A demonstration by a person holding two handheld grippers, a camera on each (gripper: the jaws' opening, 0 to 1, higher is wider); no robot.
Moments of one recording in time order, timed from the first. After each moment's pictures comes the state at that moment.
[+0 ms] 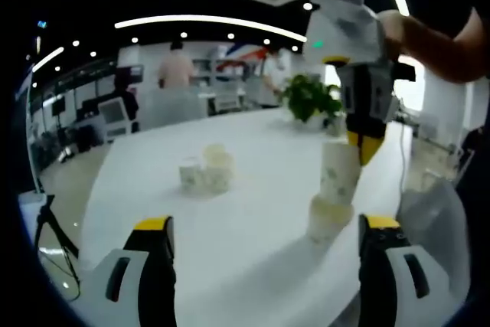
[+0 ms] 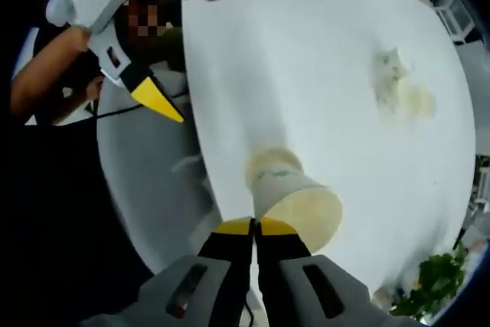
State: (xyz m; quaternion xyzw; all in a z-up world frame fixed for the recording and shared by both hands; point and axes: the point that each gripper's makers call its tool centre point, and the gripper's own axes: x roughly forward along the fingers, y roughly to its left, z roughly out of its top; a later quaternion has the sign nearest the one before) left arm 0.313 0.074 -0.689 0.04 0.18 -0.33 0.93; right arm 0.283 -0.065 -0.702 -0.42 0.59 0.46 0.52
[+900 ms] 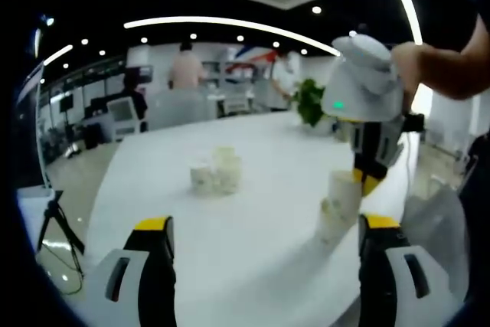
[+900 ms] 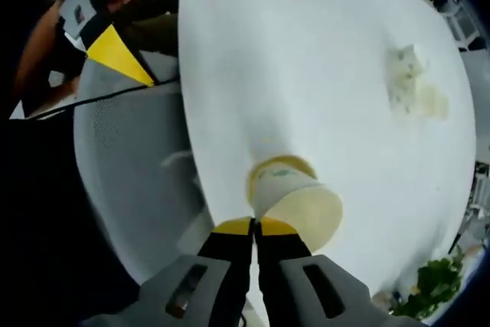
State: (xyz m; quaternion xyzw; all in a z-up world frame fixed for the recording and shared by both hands) left arm 0.311 0.087 -0.683 0.03 0.17 -0.30 0.94; right arm 0.278 -0.070 -0.743 -0.44 0.59 0.45 0.51
